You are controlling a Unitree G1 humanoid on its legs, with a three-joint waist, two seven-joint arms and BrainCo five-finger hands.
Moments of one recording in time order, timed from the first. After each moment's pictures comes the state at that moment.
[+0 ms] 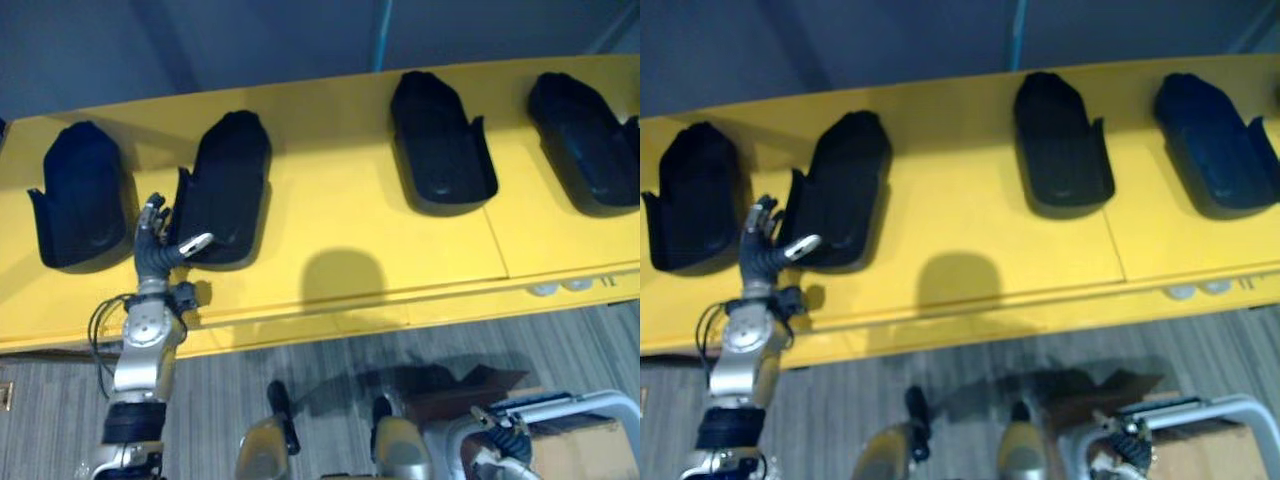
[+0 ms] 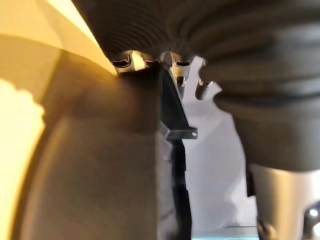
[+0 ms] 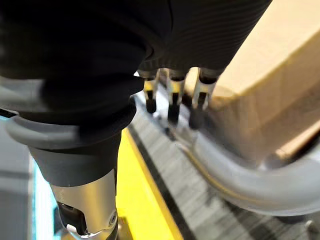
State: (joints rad) left arm -0.19 0.38 0.13 0.07 -0.37 -0.06 0.18; right arm 0.23 -0.07 -0.36 0.65 0.26 -0.17 -0.21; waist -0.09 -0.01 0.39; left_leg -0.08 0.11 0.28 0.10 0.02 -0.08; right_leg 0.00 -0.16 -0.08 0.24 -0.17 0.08
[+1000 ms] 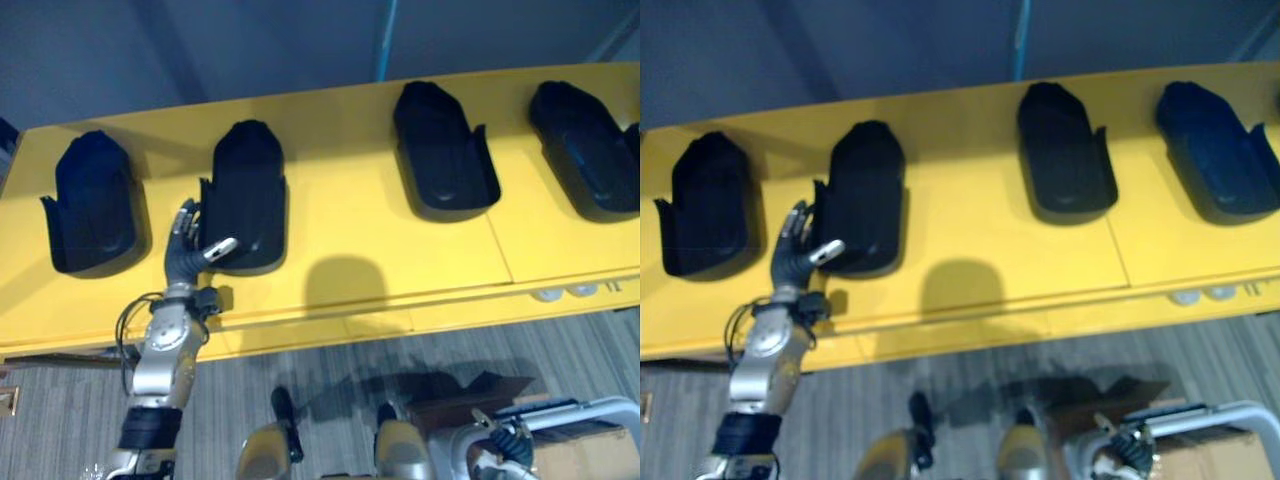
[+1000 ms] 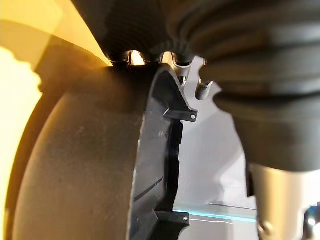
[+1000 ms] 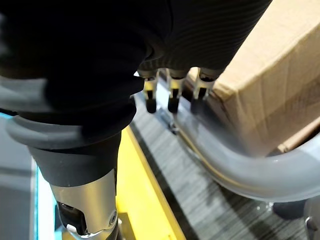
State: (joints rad) left arm -0.19 0.34 0.05 0.03 -0.43 -0.04 0.14; right arm 0.23 -0.07 -0.36 0.68 0.26 -0.18 -0.22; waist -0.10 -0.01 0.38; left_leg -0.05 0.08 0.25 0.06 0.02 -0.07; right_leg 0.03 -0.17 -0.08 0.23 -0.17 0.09
